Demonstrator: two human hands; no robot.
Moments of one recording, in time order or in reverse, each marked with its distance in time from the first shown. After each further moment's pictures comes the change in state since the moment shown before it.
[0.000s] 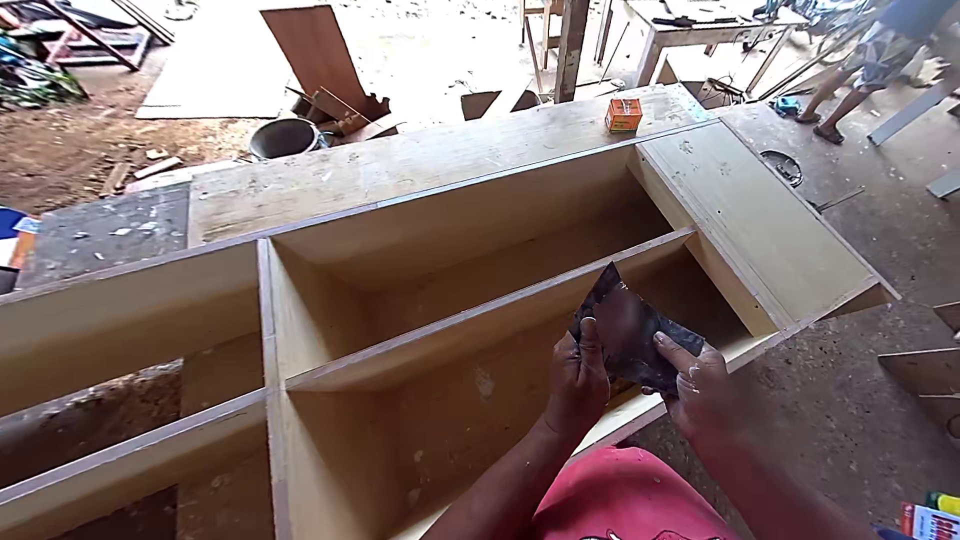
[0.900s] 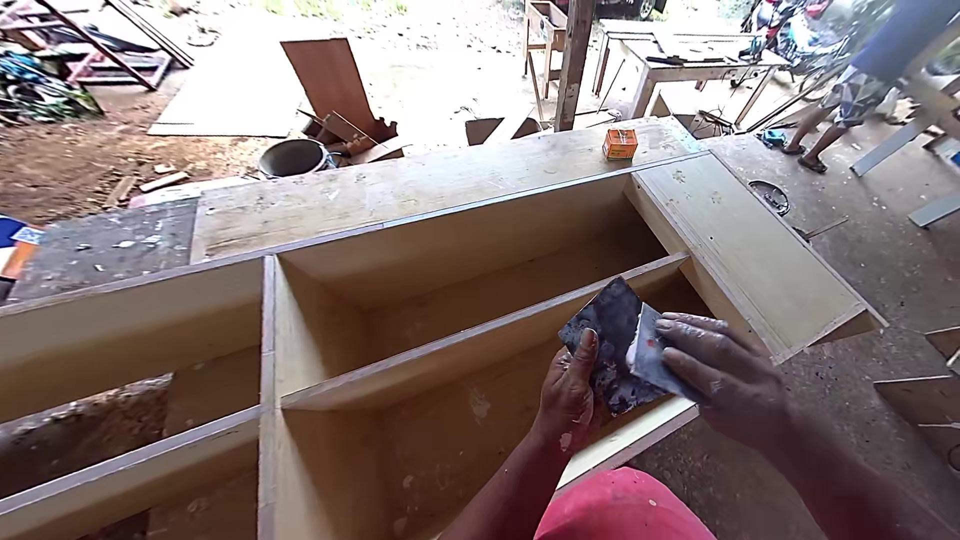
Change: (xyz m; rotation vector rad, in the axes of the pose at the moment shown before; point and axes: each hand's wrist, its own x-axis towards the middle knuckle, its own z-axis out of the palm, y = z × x) left_hand 0.012 0.032 0.000 -0.686 -0.012 -0.407; right_hand 0.043 -0.063 -0.038 -0.880 -0.735 -1.546
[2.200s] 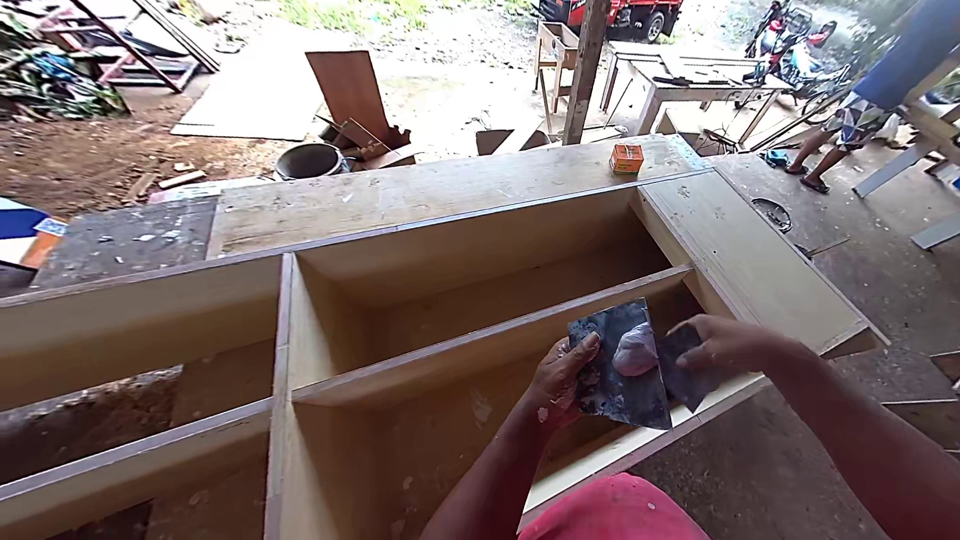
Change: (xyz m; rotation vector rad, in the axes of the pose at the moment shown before) left_hand 0.022 0.014 -0.037 -0.072 -0.277 -0.157; right_hand 0.000 0.100 -0.015 0.860 -0.815 1.151
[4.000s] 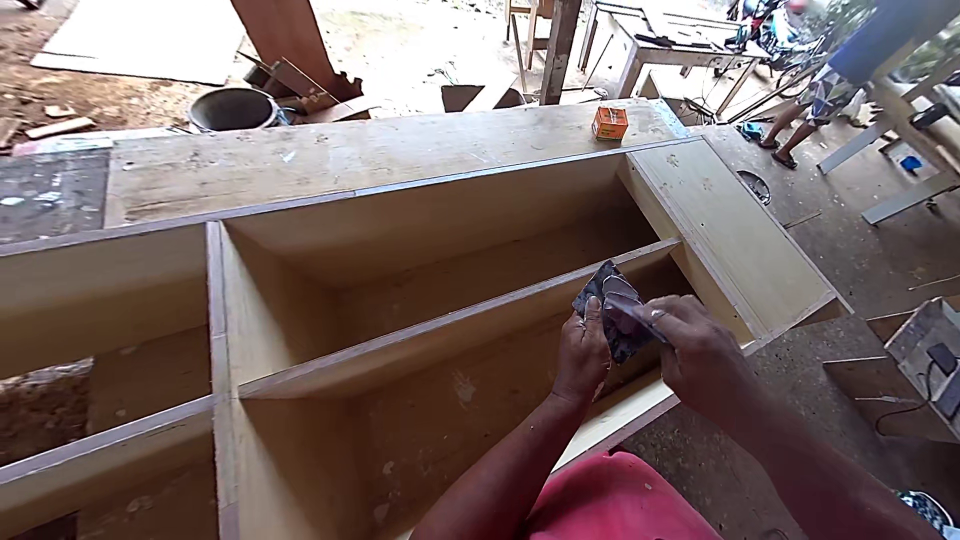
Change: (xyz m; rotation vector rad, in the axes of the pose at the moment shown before) left_hand 0.029 -0.046 0.006 0.577 0.449 0.092; right_hand -0.003 -0.042 0.127 -1.003 0.923 -0.392
